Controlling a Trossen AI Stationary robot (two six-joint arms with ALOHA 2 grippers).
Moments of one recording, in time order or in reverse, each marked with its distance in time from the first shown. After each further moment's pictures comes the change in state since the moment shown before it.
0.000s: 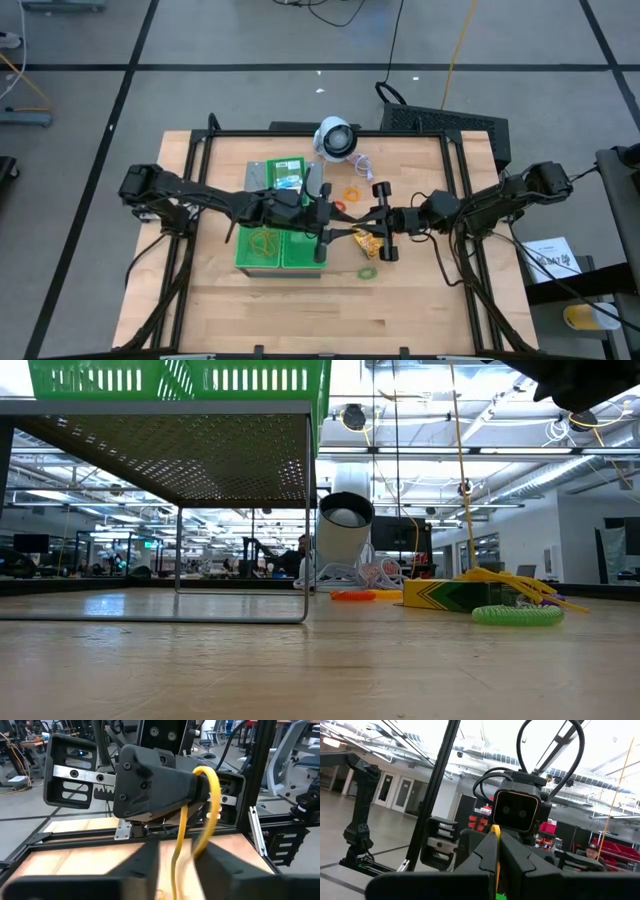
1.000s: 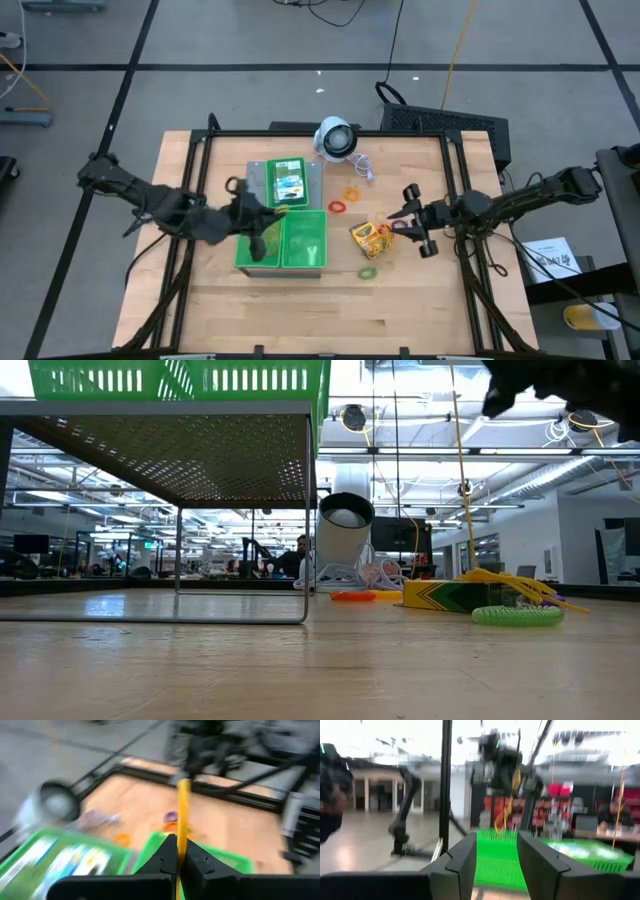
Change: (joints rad) left arm -0.307 -0.445 -0.015 -0.807 -0.625 -0.499; right arm 0.000 -0.528 -0.374 -0.270 0.009 0.265
